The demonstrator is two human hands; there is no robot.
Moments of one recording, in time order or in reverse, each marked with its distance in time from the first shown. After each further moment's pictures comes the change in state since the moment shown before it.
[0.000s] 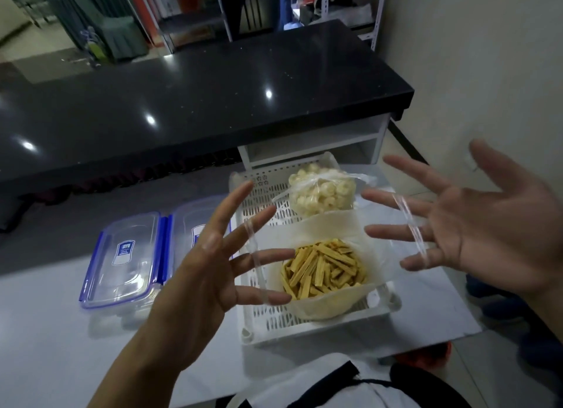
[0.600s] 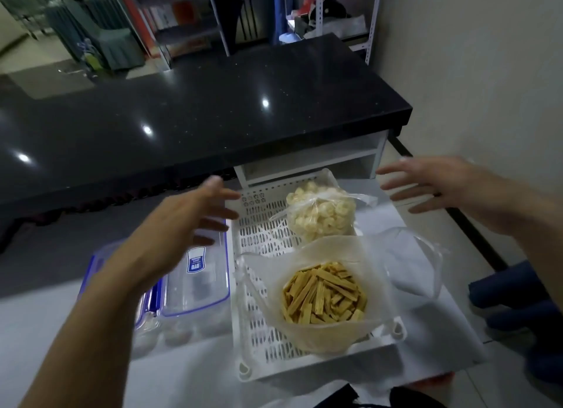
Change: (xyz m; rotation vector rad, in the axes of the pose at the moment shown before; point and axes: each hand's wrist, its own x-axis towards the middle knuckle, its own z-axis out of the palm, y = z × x) left_hand 0.083 0.042 -0.064 0.758 0.183 -0.132; right_hand 0.035 -0.085 -0.030 -1.301 0.764 0.062
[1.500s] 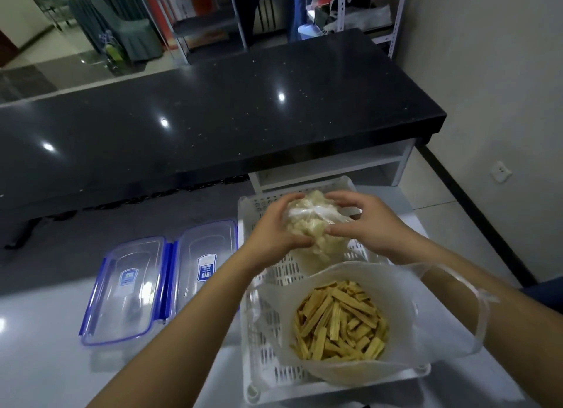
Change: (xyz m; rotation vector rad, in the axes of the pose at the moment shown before) left_hand 0.111 -0.059 0.098 -0.182 -0.018 0.035; right_hand 0.092 0.034 0.107 0.124 0.050 -0.149
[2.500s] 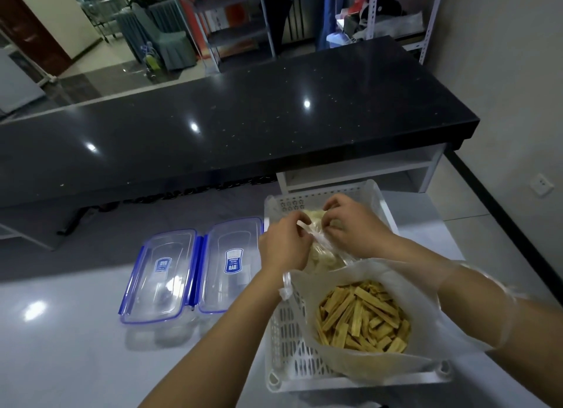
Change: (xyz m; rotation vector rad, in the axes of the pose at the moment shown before) left_hand -0.029 0.003 0.007 0.574 0.384 -0.123; right_hand 0.027 -0.009 0.052 -0.613 -0.081 -0.277
